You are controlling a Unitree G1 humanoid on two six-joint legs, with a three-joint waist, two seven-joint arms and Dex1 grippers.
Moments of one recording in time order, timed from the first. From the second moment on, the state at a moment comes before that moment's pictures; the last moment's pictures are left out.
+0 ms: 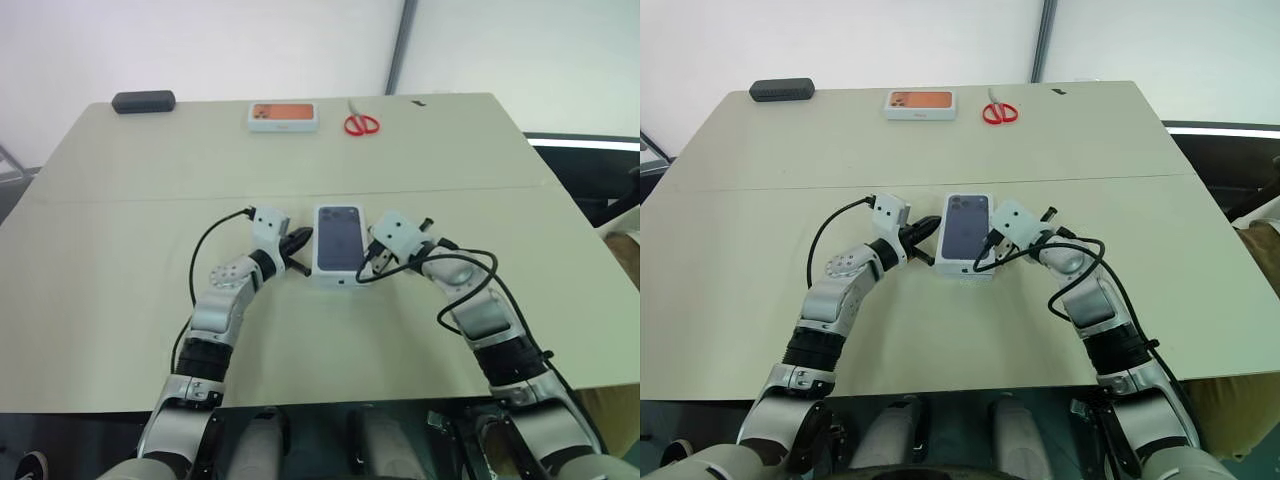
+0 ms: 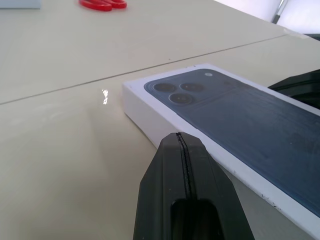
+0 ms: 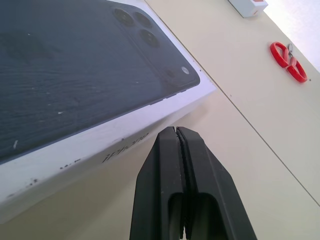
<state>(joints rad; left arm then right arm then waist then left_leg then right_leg) -0.50 0.12 -0.04 0.22 -0.18 0.31 -0.53 -0.49 -0.41 0.22 0.06 -0.23 0.32 0.51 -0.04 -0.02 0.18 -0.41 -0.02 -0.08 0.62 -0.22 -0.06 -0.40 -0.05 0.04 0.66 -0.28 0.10</state>
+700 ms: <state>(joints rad) -0.44 0.12 -0.06 0.11 -0.18 0.30 -0.56 -0.46 -0.41 0.18 -0.01 -0.22 0.32 0.52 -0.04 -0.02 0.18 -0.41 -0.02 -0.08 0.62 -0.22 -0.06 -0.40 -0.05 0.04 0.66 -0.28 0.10</state>
